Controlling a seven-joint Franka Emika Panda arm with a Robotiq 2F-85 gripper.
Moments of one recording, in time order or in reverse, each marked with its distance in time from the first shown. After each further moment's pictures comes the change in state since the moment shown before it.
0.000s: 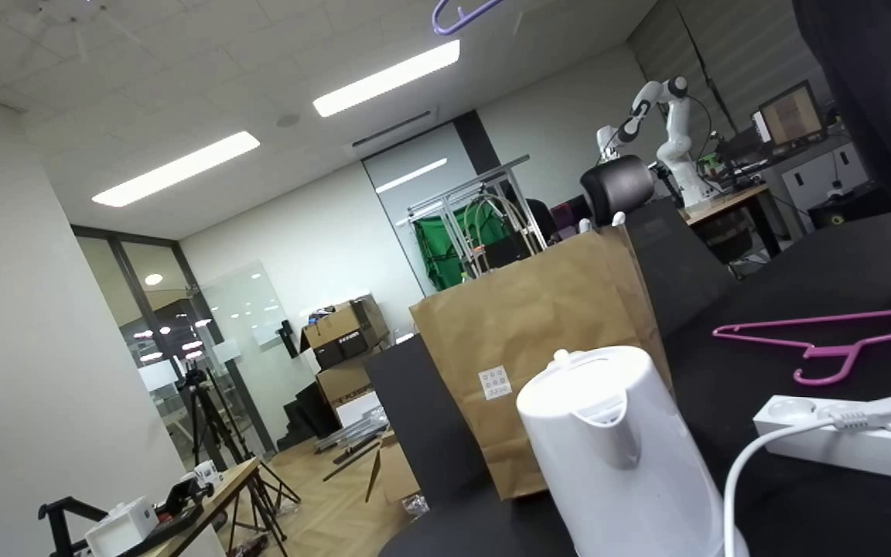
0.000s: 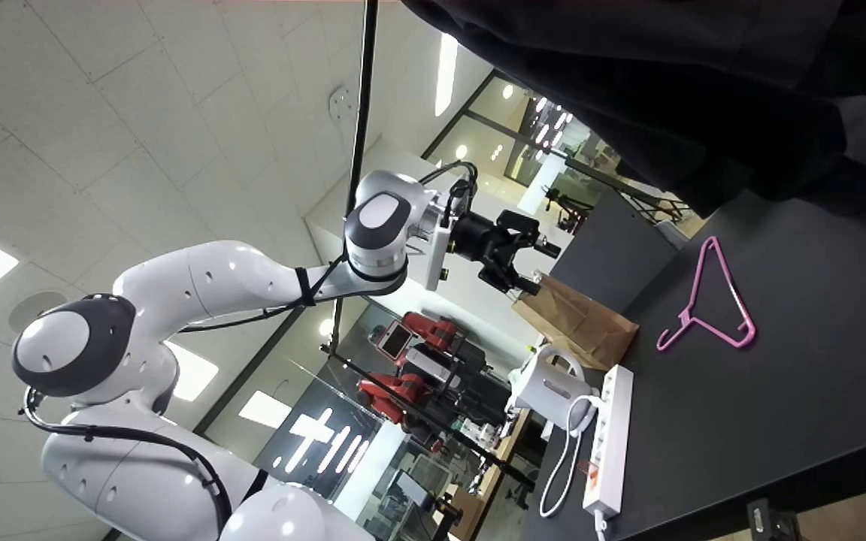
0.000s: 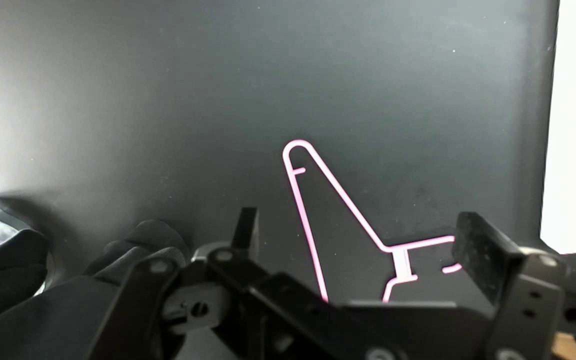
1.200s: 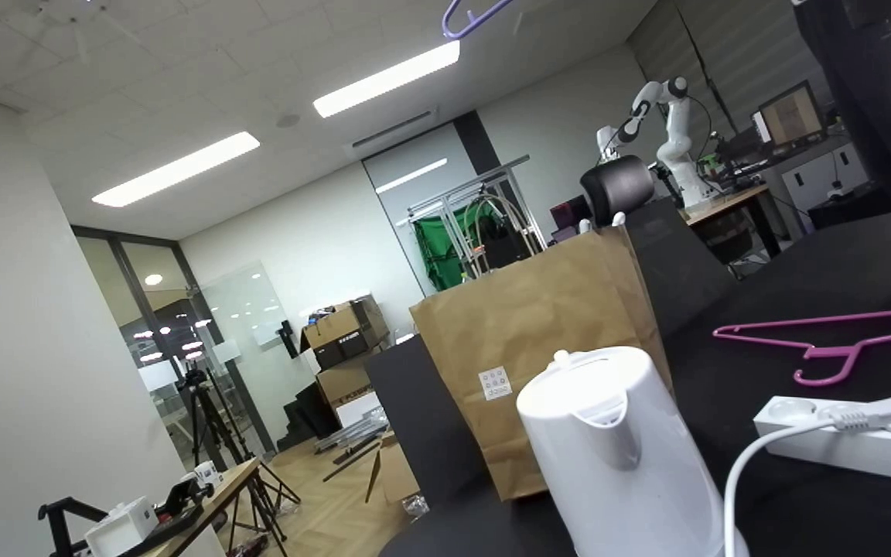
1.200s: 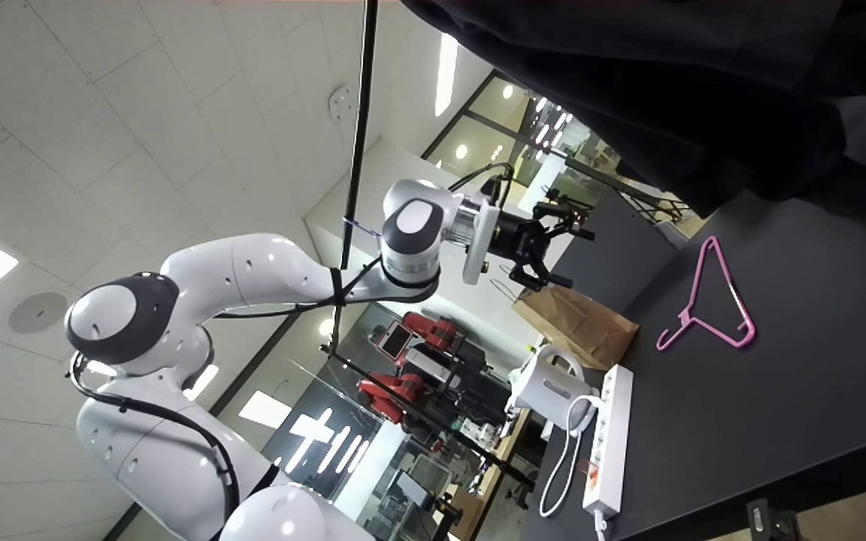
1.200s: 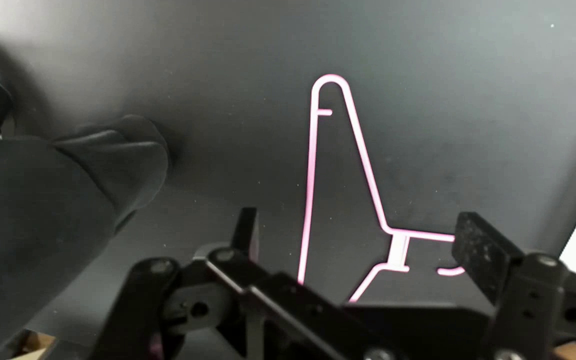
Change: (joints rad) arm 0.003 0.168 0.005 0.034 -0.035 0.241 -0.261
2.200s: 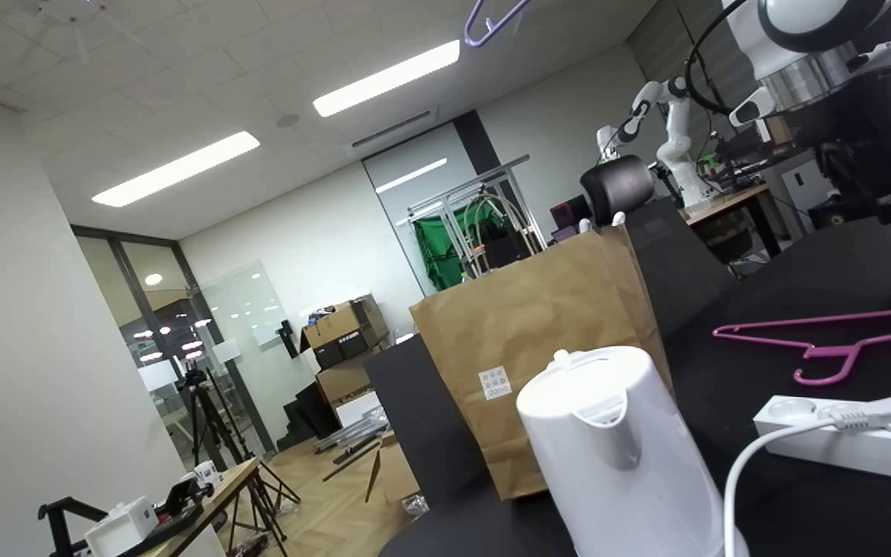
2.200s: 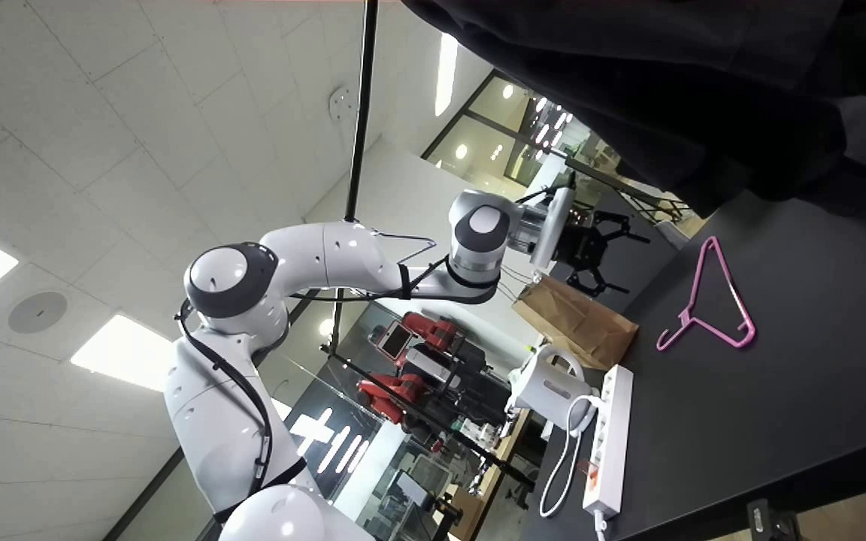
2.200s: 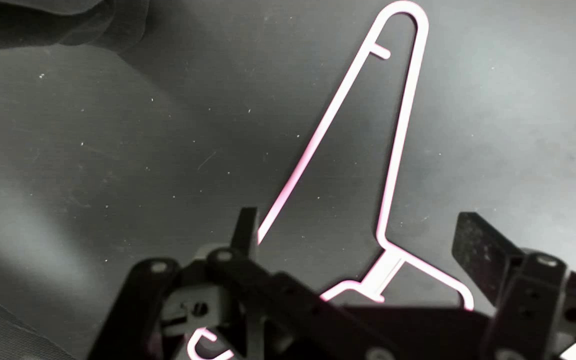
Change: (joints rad) arm -0.011 0.365 0.073 0.259 -0.032 0.069 -0.333
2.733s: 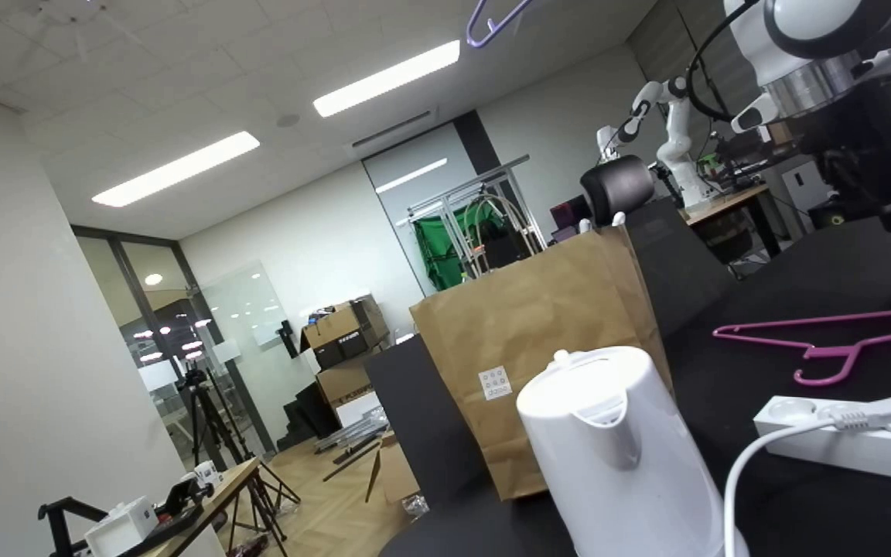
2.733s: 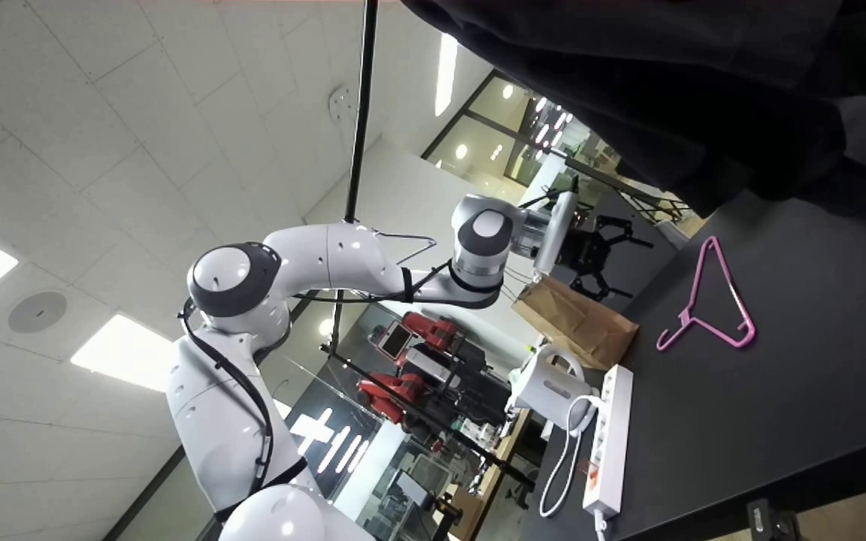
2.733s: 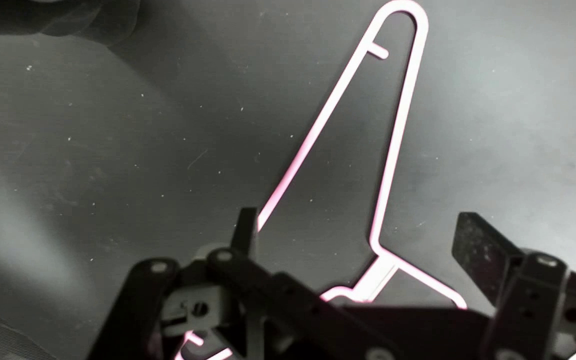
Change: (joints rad) arm 0.000 0.012 0.006 -0.014 -0.019 0.026 0.001
